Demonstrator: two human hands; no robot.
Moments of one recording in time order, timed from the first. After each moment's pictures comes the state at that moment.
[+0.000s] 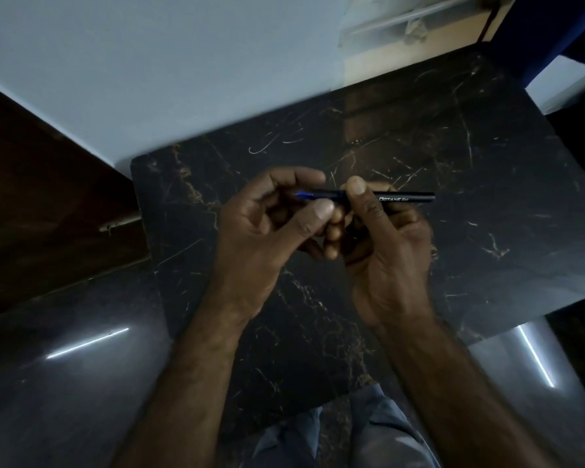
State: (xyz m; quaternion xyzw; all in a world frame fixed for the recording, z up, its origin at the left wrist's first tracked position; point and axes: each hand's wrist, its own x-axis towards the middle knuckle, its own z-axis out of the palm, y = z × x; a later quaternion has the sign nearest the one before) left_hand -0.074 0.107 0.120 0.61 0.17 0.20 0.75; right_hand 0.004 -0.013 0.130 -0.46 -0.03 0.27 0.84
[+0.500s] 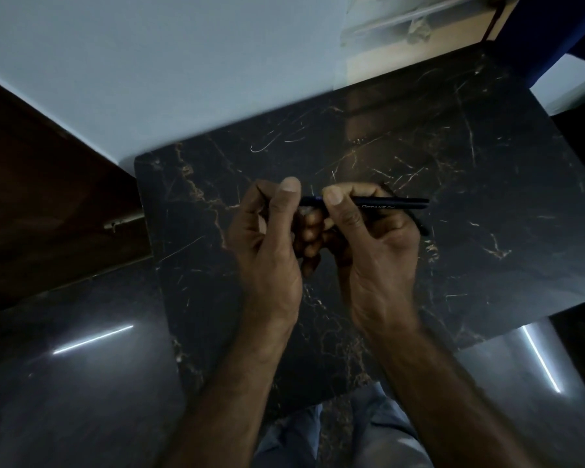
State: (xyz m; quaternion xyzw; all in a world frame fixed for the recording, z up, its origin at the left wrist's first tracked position) left_hand -0.062 0.065 0.116 0.54 0.32 0.32 0.71; right_hand -0.002 -0.016 0.116 -0.48 -0.11 0.25 0.83
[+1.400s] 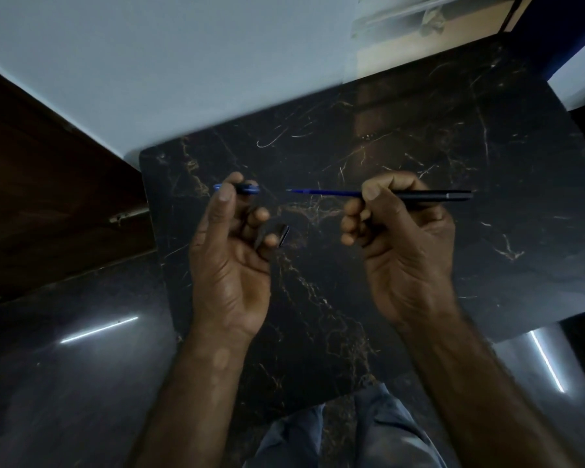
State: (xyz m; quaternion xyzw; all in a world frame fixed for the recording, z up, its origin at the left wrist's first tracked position) left_hand -0.097 0.107 0.095 0.32 0.30 0.30 0.84; right_hand 0.018 -0.024 0.120 -0.45 -0.07 0.29 0.84
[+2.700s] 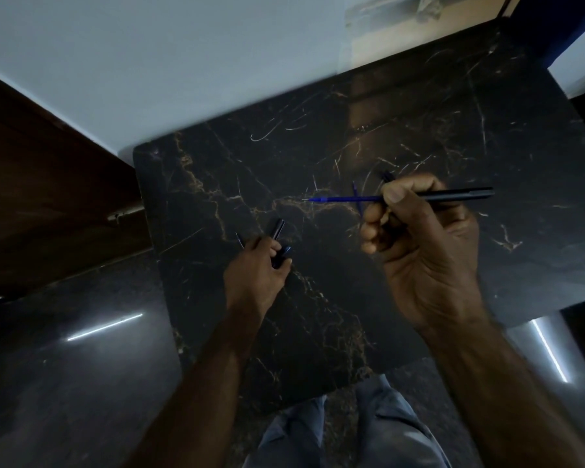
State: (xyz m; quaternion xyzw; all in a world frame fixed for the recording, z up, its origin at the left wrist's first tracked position) left_hand -0.108 0.112 -0.054 0.89 0.39 -0.03 0.22; right_hand 0.027 -0.054 0.117 -0.46 -0.06 0.30 0.84
